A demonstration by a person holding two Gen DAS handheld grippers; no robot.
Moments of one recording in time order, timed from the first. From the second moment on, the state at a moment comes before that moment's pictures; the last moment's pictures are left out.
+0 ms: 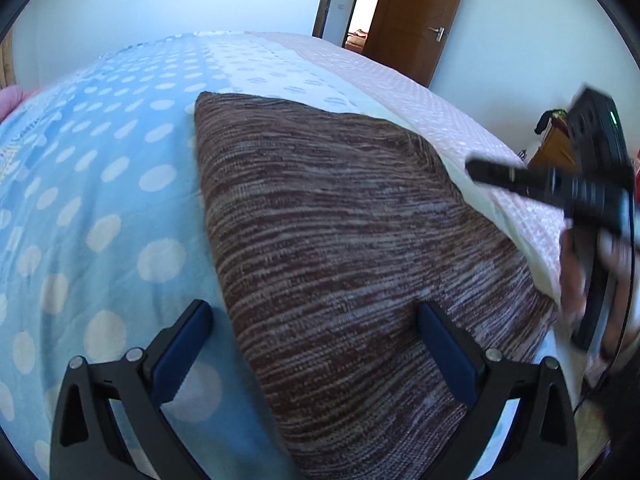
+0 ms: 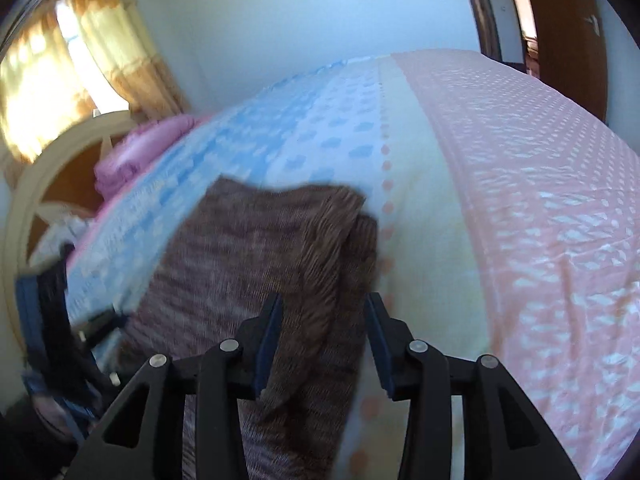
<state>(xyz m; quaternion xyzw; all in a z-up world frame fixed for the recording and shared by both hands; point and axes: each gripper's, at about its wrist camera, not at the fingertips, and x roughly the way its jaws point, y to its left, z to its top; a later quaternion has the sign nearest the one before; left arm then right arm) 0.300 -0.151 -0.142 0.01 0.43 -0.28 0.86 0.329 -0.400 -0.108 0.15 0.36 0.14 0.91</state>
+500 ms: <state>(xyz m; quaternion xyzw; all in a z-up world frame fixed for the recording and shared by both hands) 0.278 -0.168 -0.136 0.05 0.42 -0.28 0.86 0.410 -0.407 -0.143 0.26 0.40 0.18 0.86</state>
